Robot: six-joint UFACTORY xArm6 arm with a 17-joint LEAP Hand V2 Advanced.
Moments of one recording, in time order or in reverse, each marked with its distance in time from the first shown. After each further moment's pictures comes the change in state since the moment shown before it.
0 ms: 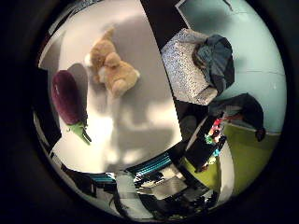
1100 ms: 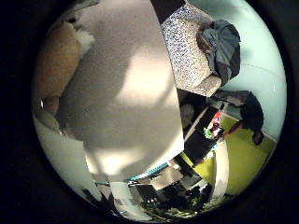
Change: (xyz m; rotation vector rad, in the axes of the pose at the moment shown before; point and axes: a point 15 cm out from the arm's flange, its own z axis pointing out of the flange) arm 0.064 -0.004 0.063 -0.191 0.104 0.020
